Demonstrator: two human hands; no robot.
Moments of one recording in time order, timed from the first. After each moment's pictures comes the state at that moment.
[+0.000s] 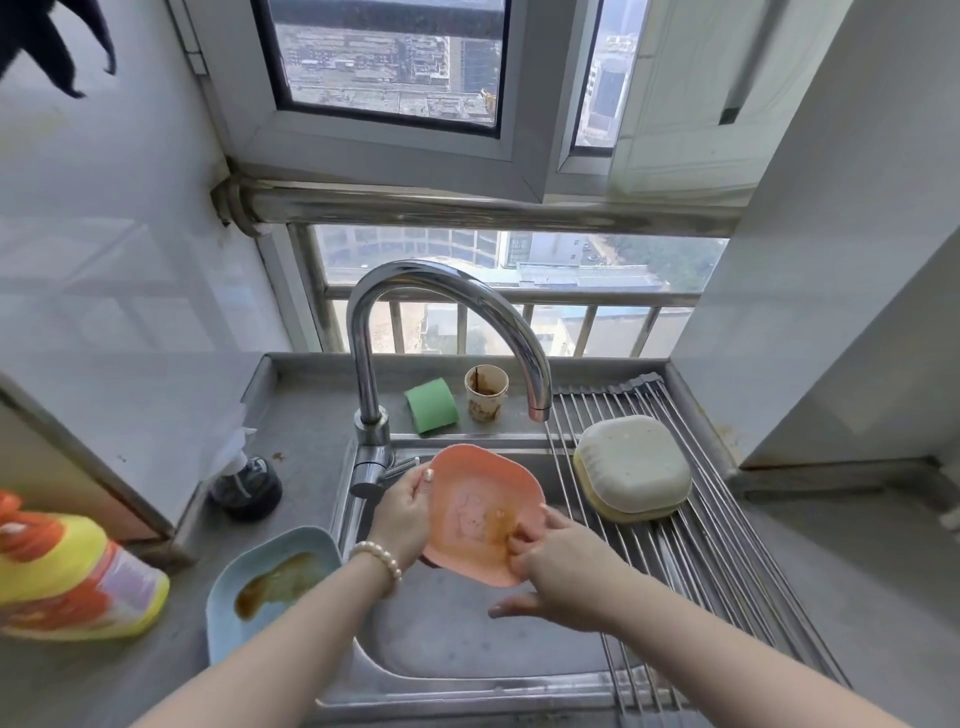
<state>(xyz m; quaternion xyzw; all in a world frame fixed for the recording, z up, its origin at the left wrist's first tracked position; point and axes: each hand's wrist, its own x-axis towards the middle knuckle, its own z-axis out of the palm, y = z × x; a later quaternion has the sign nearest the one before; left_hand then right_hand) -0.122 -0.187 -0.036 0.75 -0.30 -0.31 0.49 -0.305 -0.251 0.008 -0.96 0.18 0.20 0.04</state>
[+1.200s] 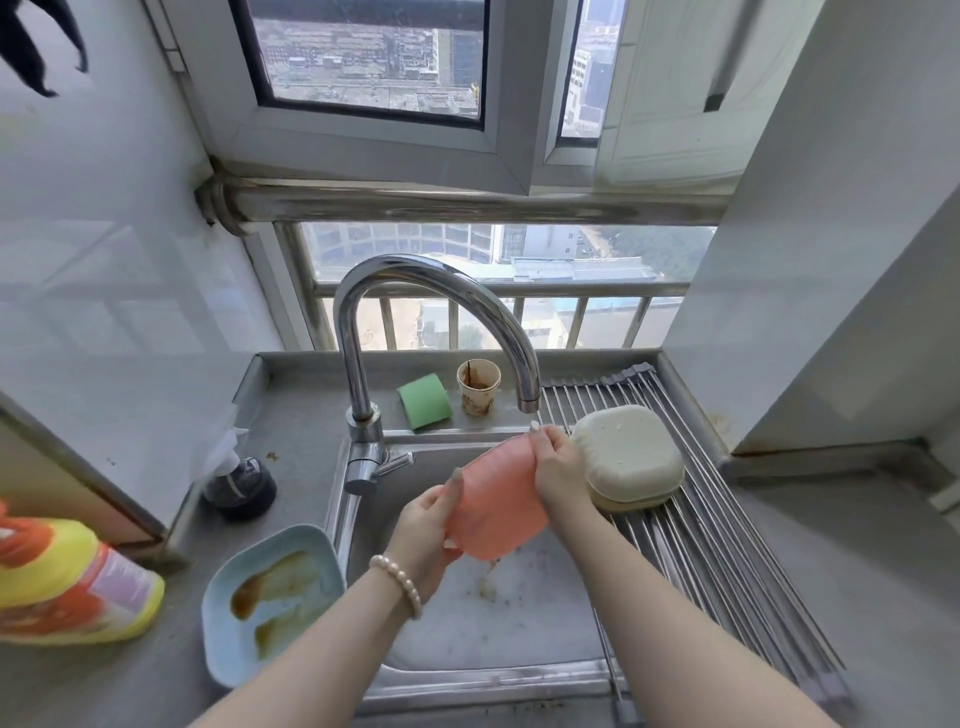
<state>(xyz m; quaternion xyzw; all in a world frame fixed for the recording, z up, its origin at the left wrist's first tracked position) -0.161 -0.185 -0.022 0.59 -0.10 -0.54 0.59 -0.262 -0.292 0.001 -0.58 0.51 -0.36 0.52</state>
